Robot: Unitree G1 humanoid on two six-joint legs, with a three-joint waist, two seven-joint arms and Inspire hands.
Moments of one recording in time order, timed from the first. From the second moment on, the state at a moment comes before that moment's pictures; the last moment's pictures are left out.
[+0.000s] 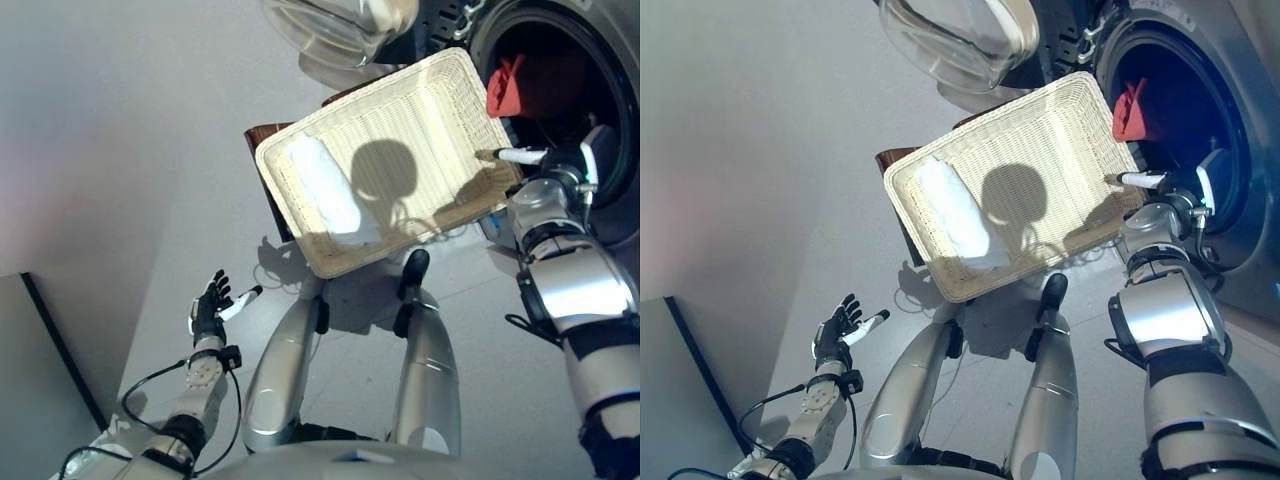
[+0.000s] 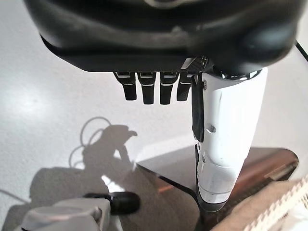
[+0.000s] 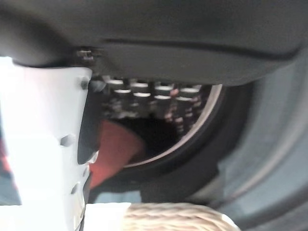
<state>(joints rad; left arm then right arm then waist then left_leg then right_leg) -0.11 0.22 -0.33 0.89 -0.51 -0.44 0.27 -1.19 -0.61 0.40 1.56 0.15 -0.06 -0.63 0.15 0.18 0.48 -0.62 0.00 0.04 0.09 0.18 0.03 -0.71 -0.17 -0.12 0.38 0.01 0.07</state>
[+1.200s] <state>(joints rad) -0.12 0.22 -0.37 0.74 -0.53 -0.42 0.26 -1.33 -0.69 0.52 1.55 0.17 -0.07 -0.59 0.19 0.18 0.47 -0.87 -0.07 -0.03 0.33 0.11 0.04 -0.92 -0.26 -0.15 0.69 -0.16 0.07</state>
